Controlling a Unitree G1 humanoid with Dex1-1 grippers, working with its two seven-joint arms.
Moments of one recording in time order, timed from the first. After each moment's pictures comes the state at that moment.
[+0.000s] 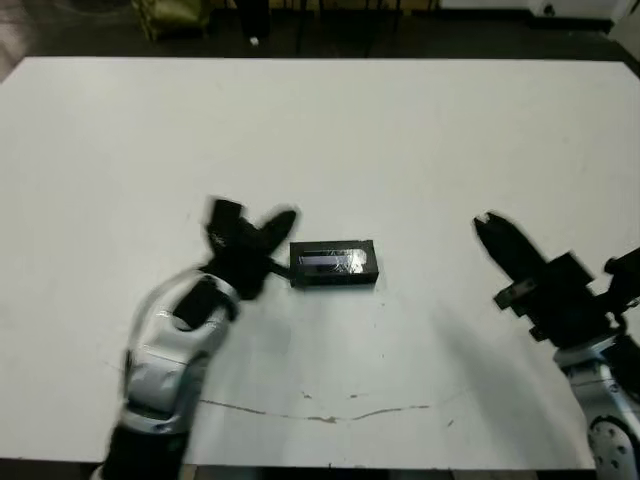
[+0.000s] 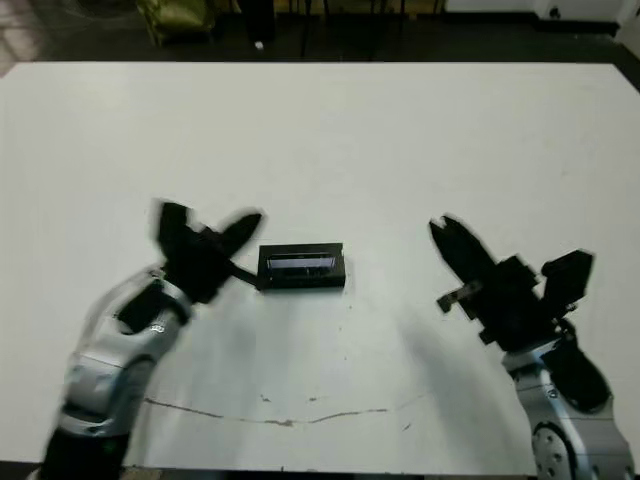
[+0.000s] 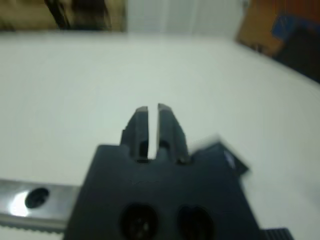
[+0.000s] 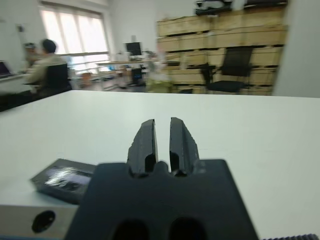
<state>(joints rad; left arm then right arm) -0.15 0.14 0.05 -0.45 -0.28 0.42 -0.26 0.07 -0.40 -0.22 -0.40 0.50 0.21 0.39</state>
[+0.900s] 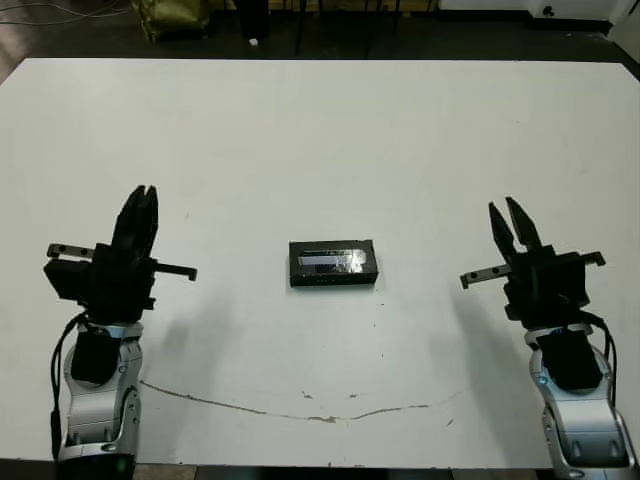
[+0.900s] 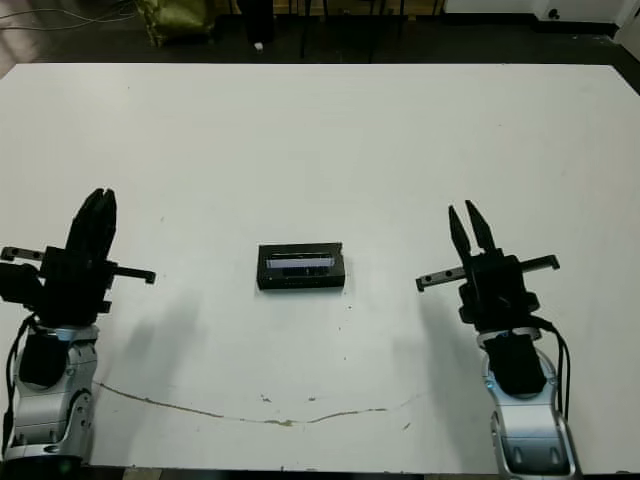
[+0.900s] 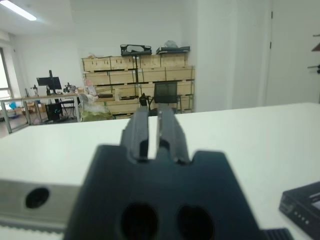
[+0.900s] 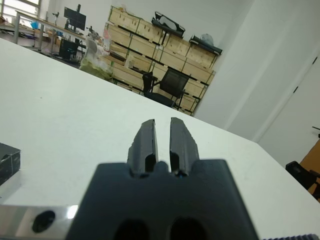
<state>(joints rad) -0.03 0.17 0.16 0.01 -0.20 -0.41 -0.25 0.04 -0.31 -0.05 -0.23 -0.13 -0.12 0.08</state>
